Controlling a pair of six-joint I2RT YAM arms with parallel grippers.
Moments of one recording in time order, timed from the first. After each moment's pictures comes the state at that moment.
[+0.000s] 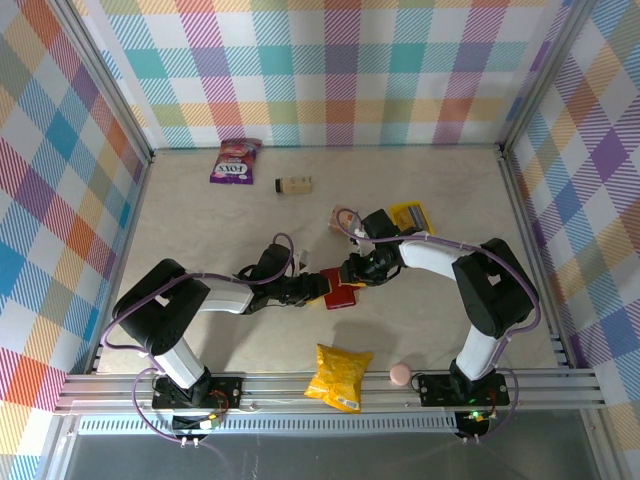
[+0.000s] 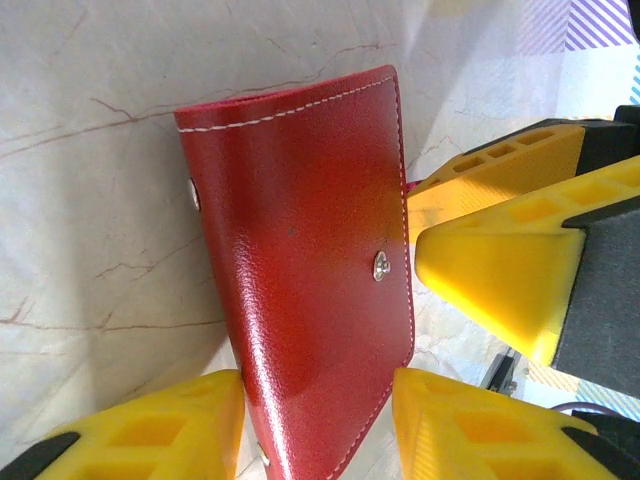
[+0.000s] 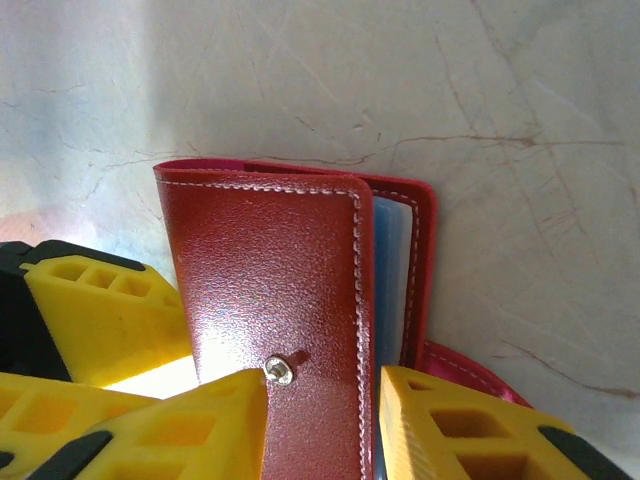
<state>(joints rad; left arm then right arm) -0.64 1.66 0.57 0.36 0.54 -0.96 0.56 1.75 0.99 -0.45 -0.51 0.46</state>
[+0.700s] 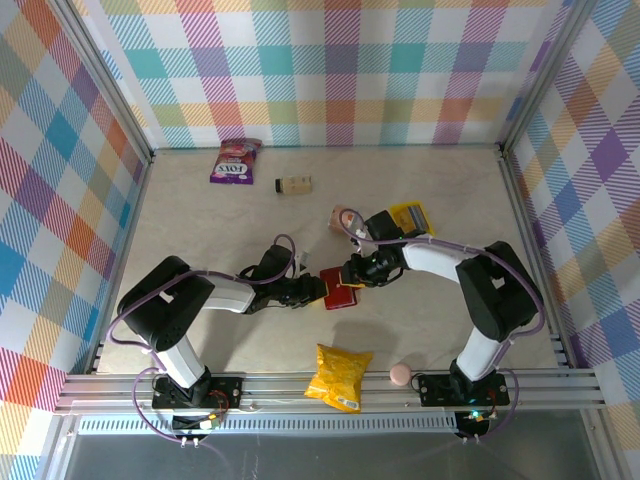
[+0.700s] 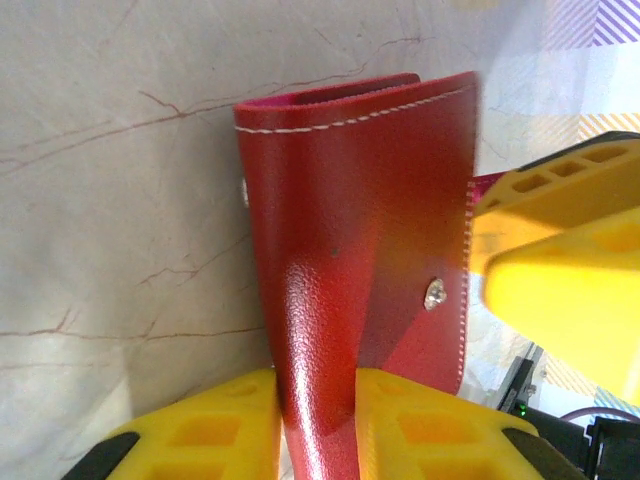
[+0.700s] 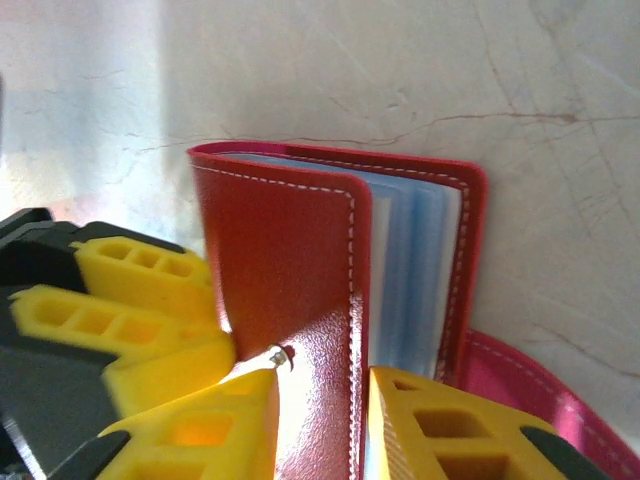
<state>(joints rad) -0.64 1.69 0.58 0.36 0.53 -0.95 0.55 1.71 0.95 -0.41 -0.57 0.46</state>
